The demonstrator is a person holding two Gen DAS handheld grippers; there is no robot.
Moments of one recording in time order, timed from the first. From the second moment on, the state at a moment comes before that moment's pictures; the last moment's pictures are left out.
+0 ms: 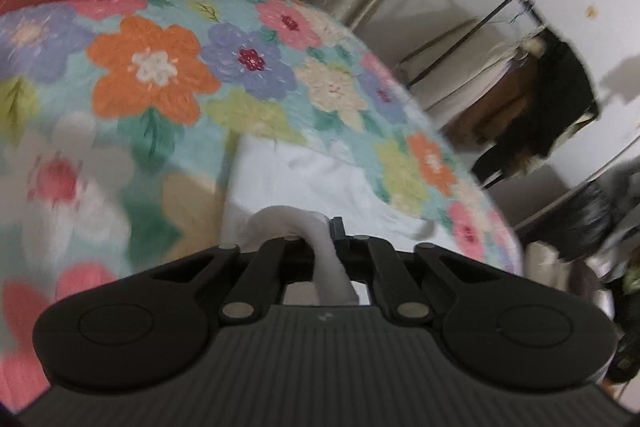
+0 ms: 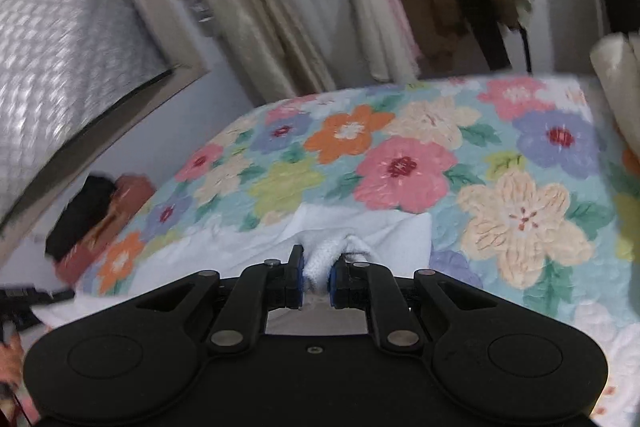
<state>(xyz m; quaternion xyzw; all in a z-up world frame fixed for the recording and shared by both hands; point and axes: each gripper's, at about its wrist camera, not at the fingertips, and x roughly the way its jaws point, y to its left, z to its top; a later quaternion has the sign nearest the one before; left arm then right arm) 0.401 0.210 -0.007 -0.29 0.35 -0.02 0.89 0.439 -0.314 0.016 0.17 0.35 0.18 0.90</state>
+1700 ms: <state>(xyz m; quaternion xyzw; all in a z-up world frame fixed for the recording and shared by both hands) 0.437 0.198 -0.053 -0.03 0.42 -0.09 0.90 0.493 -0.196 -0.046 0.03 0.40 0.32 0.86</state>
